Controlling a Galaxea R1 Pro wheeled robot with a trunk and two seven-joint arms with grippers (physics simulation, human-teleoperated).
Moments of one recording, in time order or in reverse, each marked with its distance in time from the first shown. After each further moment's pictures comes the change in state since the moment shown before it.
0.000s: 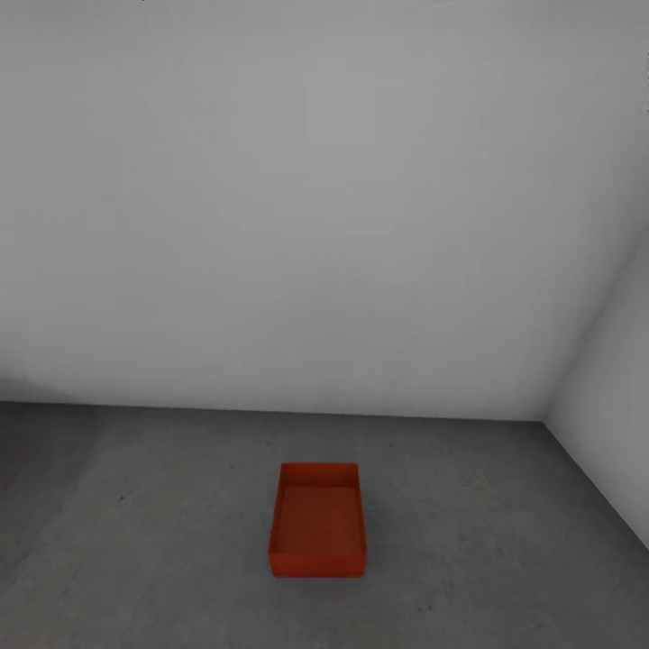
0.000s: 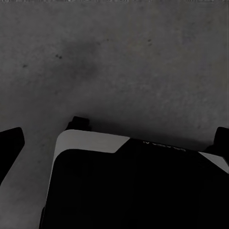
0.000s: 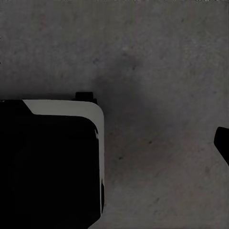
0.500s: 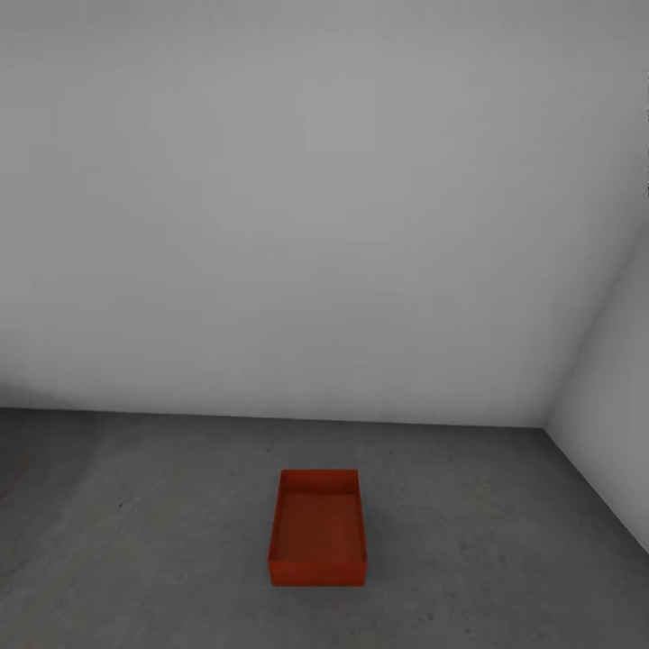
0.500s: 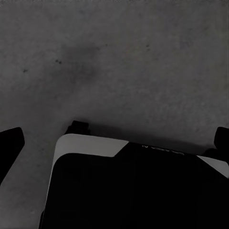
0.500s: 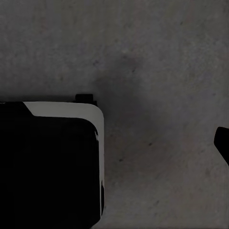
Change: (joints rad) left arm 0.004 0.000 0.000 0.000 0.001 0.001 0.000; right arm 0.011 0.000 0.001 0.000 0.001 0.000 0.000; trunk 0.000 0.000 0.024
